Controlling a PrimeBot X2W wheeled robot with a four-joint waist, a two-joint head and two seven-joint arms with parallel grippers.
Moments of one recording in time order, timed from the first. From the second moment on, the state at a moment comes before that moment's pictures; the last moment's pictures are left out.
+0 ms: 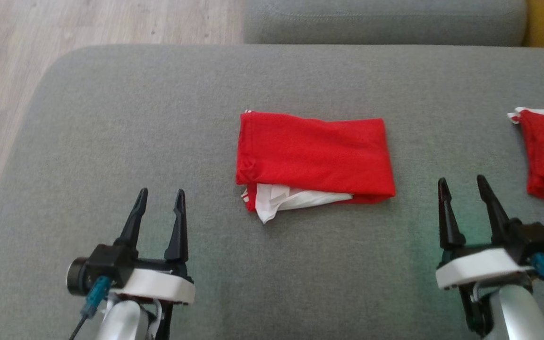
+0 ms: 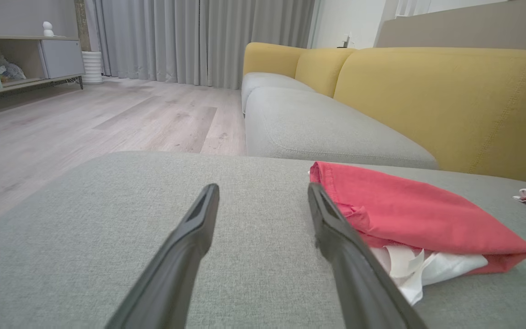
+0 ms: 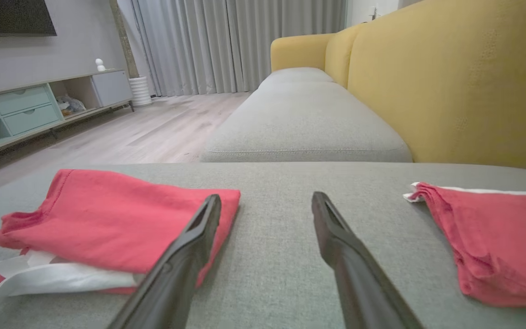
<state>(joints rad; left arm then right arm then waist) -0.14 0.05 -0.17 0.35 -0.20 -0.07 -0.26 -0.08 -0.05 -0.03 0.29 0.06 0.13 -0.25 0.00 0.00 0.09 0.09</state>
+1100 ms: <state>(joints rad) -0.23 0.05 -0.27 0.36 -0.24 -0.06 -0.26 -0.47 -0.06 0.05 0.82 0.05 0.13 -0.13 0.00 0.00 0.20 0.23</state>
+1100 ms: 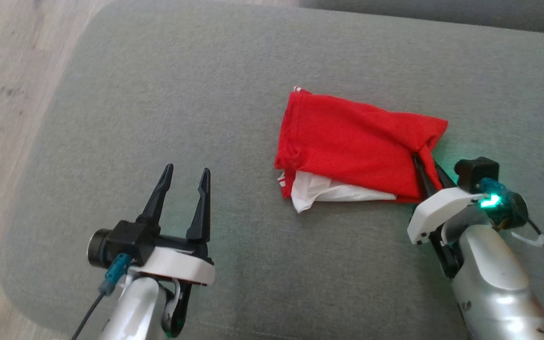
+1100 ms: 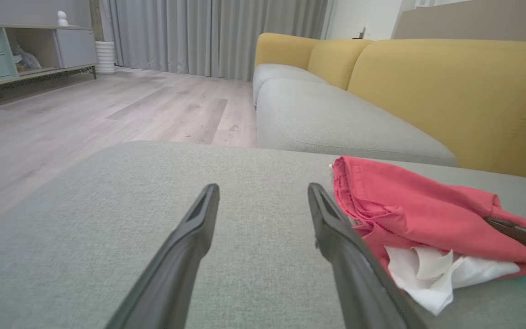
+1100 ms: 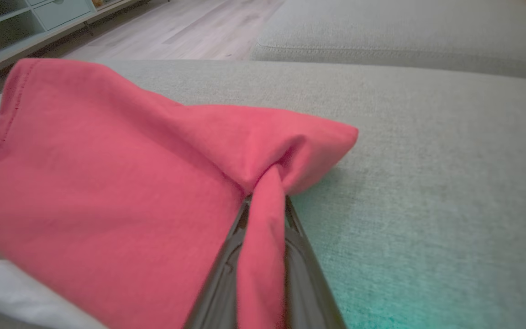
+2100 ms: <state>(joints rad) -0.31 0.05 -0.22 0.31 -0.20 -0.10 -0.26 -0.65 -0.53 0.15 0.61 -0.10 0.13 -0.02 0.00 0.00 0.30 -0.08</state>
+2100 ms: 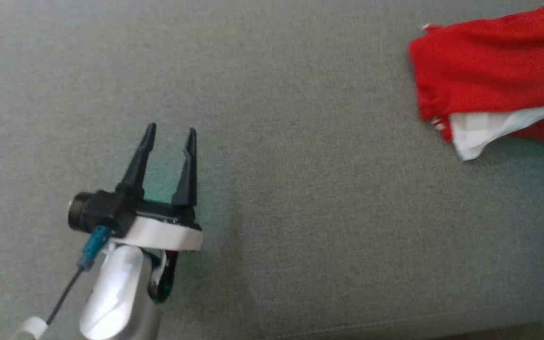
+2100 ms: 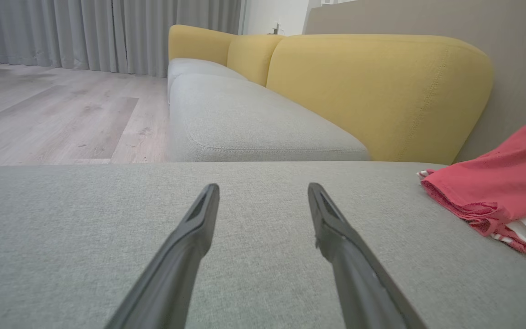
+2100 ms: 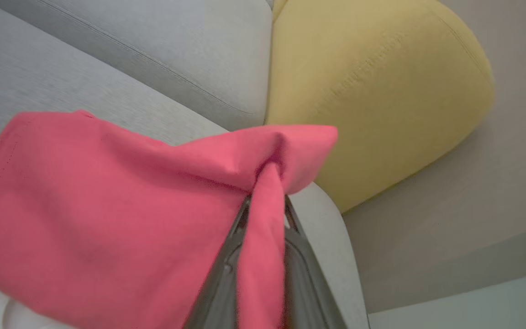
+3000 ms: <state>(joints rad) -0.37 0.05 -0.16 0.32 -0.18 -0.12 -0.26 -0.74 -0.51 -0.17 0.71 -0.19 0.13 -0.03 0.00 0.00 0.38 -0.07</state>
